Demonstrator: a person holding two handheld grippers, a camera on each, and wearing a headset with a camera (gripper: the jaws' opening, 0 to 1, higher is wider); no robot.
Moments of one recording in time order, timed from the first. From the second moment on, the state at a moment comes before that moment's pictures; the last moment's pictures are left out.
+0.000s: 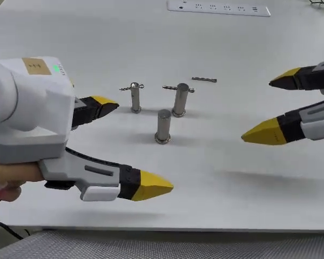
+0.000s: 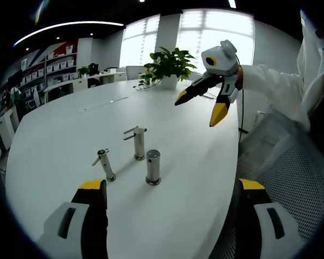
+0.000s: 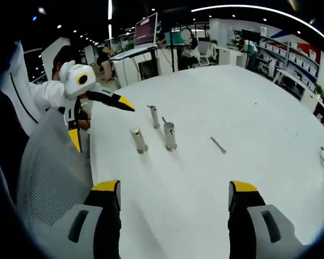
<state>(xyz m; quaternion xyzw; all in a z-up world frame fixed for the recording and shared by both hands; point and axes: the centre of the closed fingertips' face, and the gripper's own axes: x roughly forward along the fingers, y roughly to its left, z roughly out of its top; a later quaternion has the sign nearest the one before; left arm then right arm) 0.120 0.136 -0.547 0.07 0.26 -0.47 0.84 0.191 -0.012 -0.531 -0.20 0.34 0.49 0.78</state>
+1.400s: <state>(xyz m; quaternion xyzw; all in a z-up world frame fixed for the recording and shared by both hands) 0.107 0.149 -0.561 0.01 0.29 -0.43 0.86 0.305 0.025 -0.590 -0.31 0.39 0.54 0.68</state>
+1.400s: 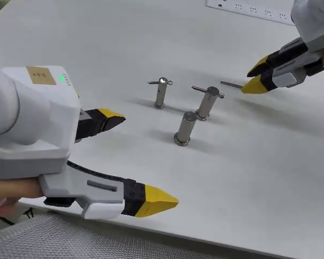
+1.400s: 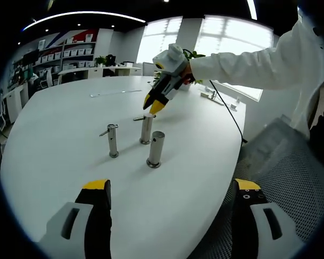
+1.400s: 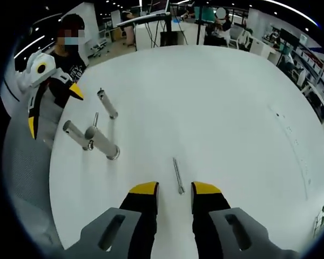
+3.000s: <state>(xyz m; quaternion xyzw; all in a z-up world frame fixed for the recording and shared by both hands) 0.116 0.155 -0.557 0.00 0.29 -0.42 0.86 0.301 0.036 -0.610 -0.45 0.38 0.55 0.60</state>
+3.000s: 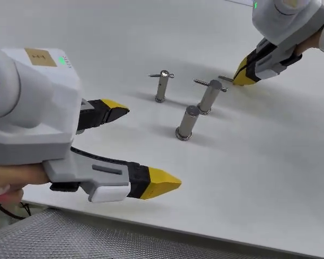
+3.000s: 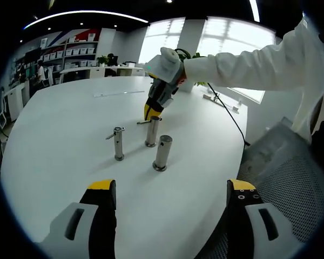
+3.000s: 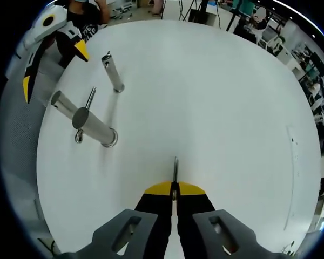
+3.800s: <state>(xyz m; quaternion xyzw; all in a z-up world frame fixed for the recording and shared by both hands) 0.132 0.151 -0.533 -0.02 0.28 -0.40 0.87 0.266 0.034 -0.550 -0.47 0.25 0.55 0.65</state>
